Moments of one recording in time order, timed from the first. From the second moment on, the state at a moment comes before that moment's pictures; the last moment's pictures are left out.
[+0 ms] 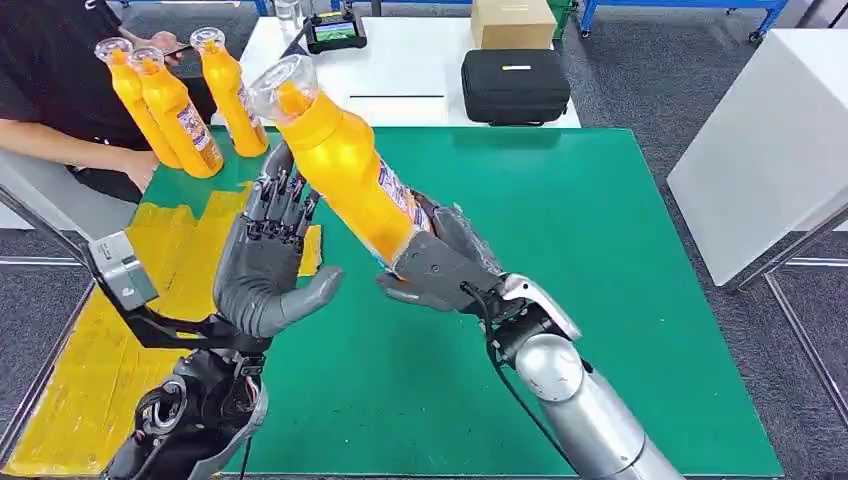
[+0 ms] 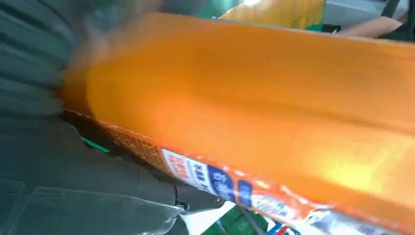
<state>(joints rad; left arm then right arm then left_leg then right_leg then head) -0.28 0.12 -0.64 -1.92 0.47 0.25 -0.14 -0.44 0.02 0.65 -1.58 0.32 0.00 0.22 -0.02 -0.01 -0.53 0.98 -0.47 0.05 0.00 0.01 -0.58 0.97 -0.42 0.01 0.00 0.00</state>
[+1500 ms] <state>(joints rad) -0.17 0.13 -0.57 -1.91 0.52 0.33 -0.21 -0.61 0.03 1.05 -1.35 0.29 -0.02 0.17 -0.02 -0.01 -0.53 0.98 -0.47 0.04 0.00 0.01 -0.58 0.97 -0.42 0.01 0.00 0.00</state>
